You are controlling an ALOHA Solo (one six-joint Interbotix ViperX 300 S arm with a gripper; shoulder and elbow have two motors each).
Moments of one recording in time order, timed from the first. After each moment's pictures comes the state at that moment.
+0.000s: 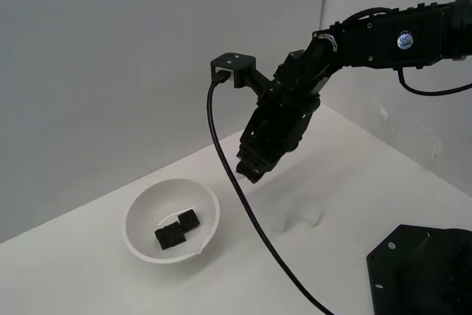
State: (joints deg) arm -14.1 110.3 109.8 133.1 133.2 -17.0 45.4 16.2
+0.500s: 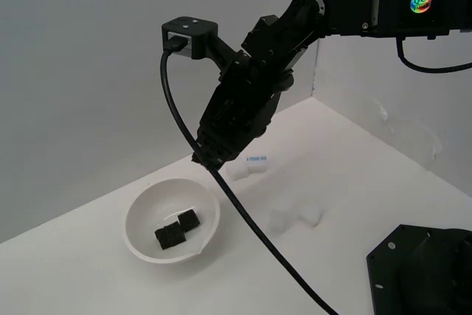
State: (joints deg) arm -23.1 110.8 110.4 125.2 125.3 -17.4 46.2 13.4
